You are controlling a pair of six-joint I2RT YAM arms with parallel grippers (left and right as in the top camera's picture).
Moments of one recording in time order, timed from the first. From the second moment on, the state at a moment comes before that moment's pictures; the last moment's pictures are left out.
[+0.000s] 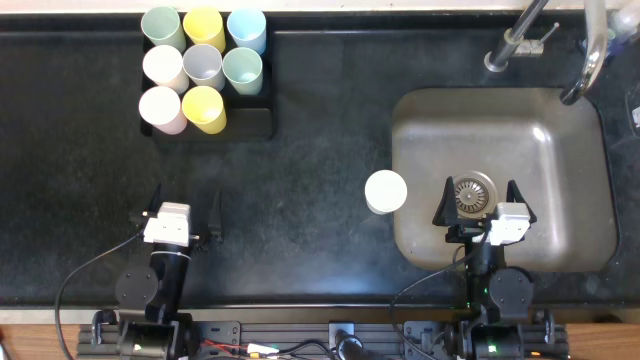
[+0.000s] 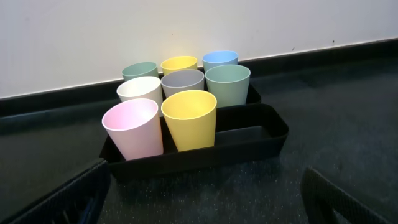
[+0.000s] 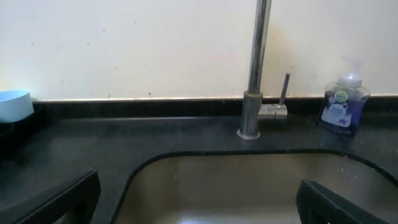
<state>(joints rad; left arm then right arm) -0.06 0.01 0.01 -0.08 0.06 0.11 0.03 0.01 0.02 -0.01 0.07 0.05</state>
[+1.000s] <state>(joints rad) -0.06 0.01 0.01 -0.08 0.06 0.11 0.03 0.19 0.34 -0.40 0.04 0.05</state>
